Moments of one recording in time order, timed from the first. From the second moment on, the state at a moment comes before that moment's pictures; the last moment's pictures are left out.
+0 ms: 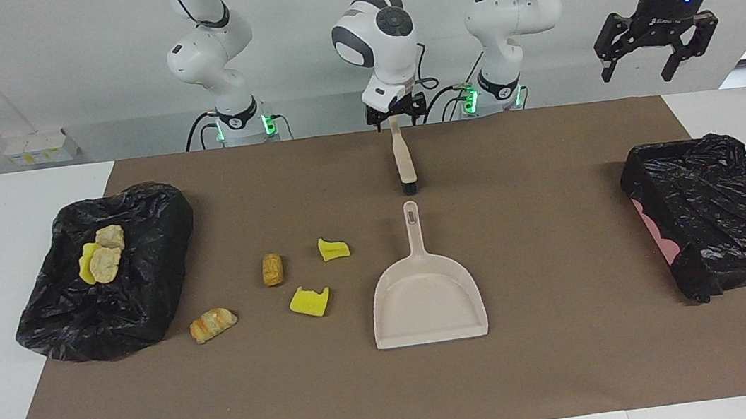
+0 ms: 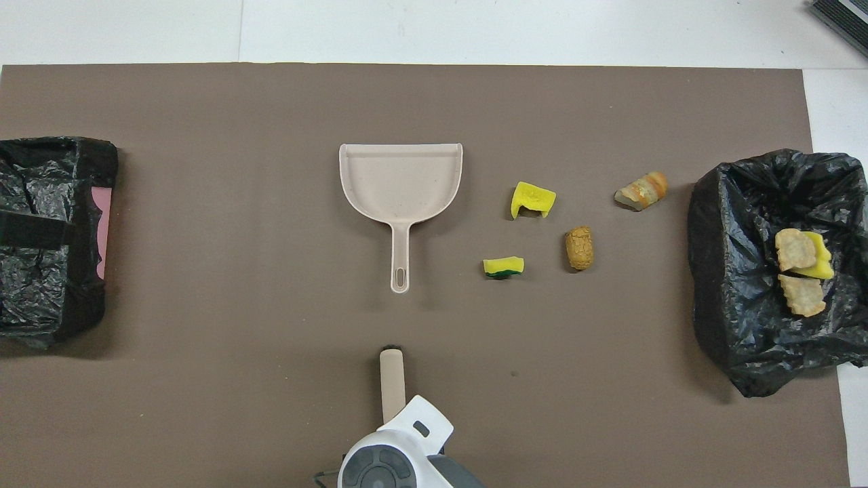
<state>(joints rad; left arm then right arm) -0.16 -0.07 0.04 -1.50 0.00 1.54 0.15 0.89 0.06 0.11 -2.20 0.19 2.15 0.84</state>
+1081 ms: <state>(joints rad) -0.55 0.24 0.03 -1.69 0.00 2.08 -0.35 0.89 0.07 0.11 -2.19 0.23 2.07 0.87</state>
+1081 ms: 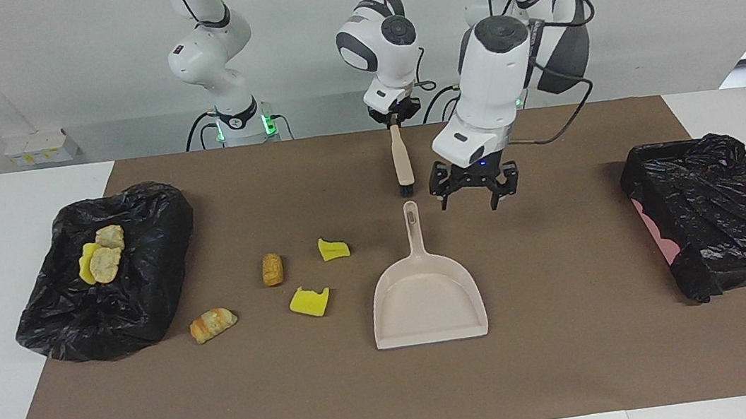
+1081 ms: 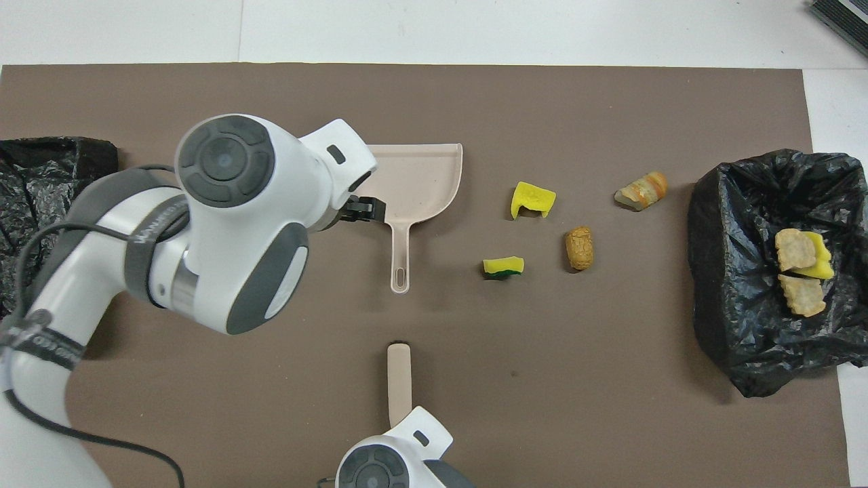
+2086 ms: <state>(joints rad) -0.67 0.37 0.04 -1.82 0.00 2.30 -0.49 0.33 0.06 0.09 -2.00 -0.25 1.72 0.57</state>
